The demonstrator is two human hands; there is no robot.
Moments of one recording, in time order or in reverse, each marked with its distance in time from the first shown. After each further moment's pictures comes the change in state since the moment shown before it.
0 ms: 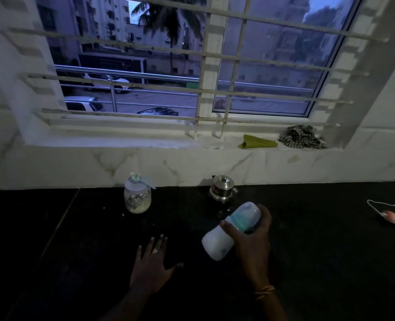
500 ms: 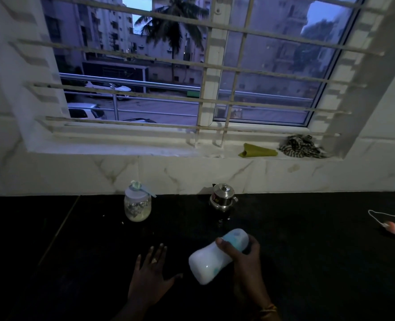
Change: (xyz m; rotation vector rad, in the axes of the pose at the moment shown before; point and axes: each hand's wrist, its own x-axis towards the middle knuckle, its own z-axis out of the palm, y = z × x) left_hand -0.001 0.002 -0.002 -0.062 -0.016 0.001; right_hand -0.007 0.010 0.006 0.311 0.000 0.235
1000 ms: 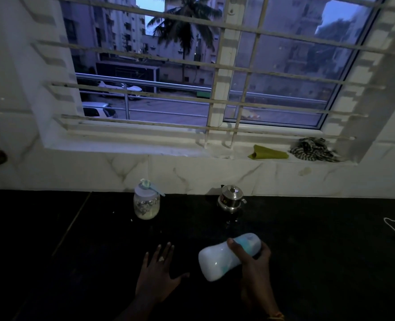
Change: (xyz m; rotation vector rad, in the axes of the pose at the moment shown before) left_hand 0.007 -0.006 0.012 -0.017 -0.097 -0.002; right_hand 0.002 0.012 -0.006 -0.104 -0.011 -0.037
